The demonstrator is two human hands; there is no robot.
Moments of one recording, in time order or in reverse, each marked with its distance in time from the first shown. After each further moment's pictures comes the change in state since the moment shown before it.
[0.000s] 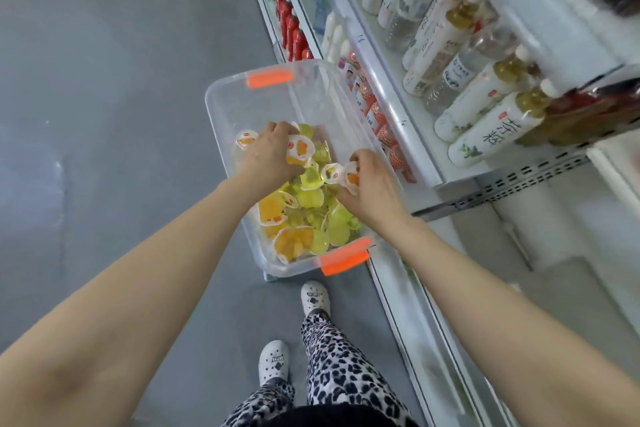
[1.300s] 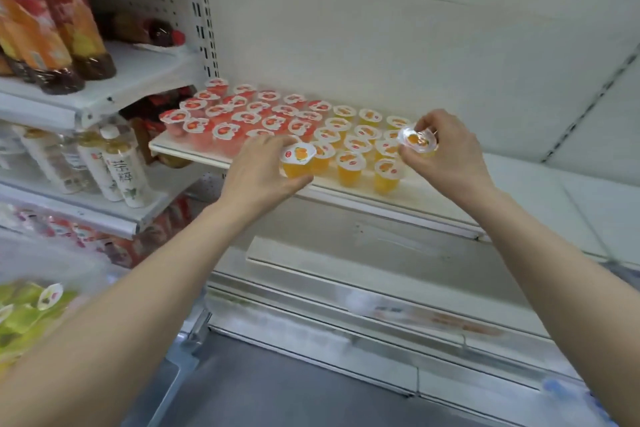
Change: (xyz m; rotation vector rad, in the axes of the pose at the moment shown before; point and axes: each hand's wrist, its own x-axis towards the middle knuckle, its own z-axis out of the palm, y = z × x) left_hand -0.288 0.427 0.063 -0.111 -0.072 1.119; right_hand -0.538 0.120 -0.343 -0.238 0.924 0.703
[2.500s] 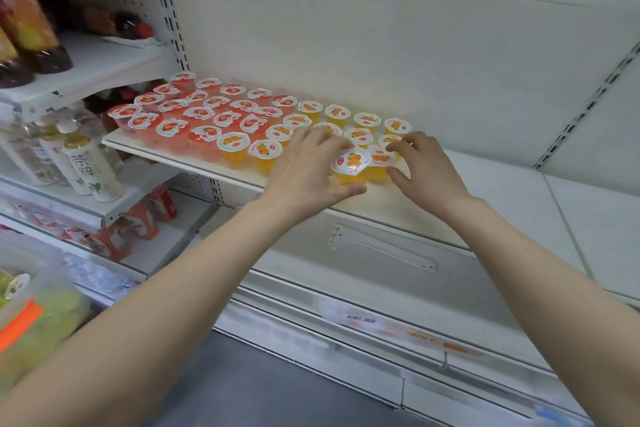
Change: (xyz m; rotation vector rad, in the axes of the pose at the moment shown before) left_hand 0.042 0.135 0.087 0.049 -0.006 0.161; right_hand 0.026 0.132 0.015 -0.222 -0.260 -0.191
